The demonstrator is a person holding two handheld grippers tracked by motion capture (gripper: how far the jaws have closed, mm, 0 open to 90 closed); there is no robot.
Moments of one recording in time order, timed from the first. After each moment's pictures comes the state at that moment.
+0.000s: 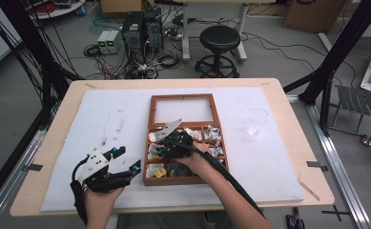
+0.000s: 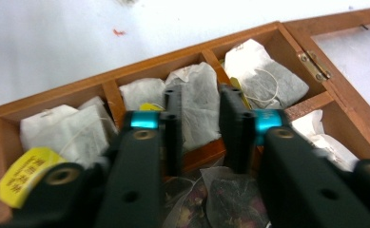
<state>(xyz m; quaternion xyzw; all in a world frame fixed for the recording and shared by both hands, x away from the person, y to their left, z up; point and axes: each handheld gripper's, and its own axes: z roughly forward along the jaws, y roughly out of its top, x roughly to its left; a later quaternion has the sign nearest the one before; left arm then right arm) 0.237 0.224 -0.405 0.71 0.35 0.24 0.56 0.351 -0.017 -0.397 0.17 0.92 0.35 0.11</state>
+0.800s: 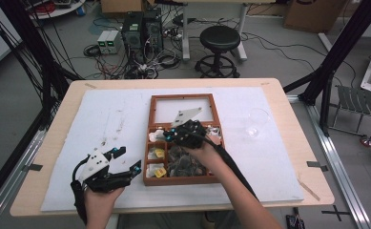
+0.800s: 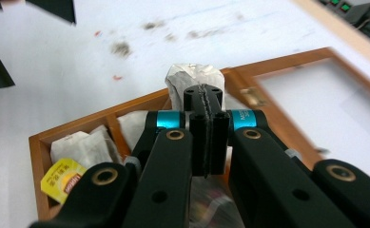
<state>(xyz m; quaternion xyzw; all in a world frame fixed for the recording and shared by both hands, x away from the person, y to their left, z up) 0.237 0.224 -0.405 0.71 0.35 0.24 0.56 0.353 -0.053 -0.354 0.18 0.88 0.41 0.12</state>
